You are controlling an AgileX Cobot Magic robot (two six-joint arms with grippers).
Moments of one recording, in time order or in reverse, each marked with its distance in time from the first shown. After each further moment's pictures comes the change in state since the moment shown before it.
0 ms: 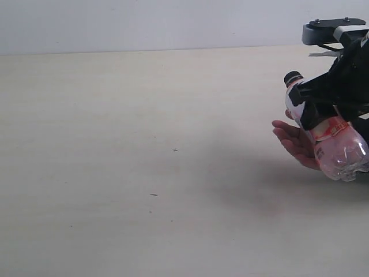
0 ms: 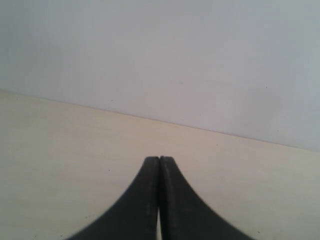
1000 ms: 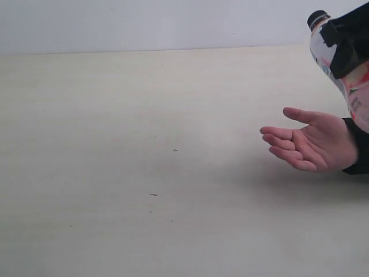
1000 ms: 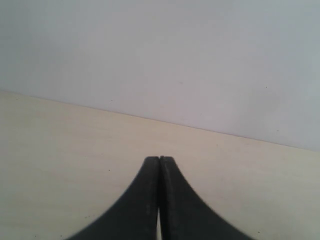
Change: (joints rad) left arm 0.000 0.000 0.000 0.000 -0.002 0.000; right arm 0.000 -0.119 -0.214 -0.082 0.237 0.013
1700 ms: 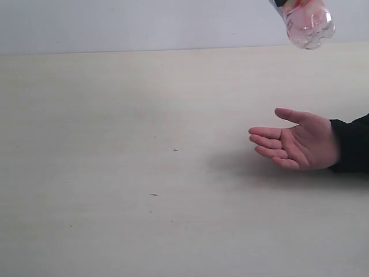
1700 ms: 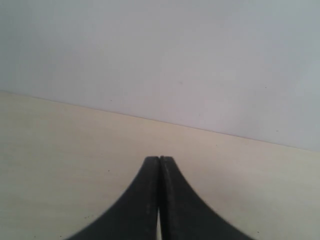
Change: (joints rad) left arm 0.000 0.000 0.000 0.000 -0.002 0.000; right arm 0.000 0.461 -0.668 0.055 0.053 -0.081
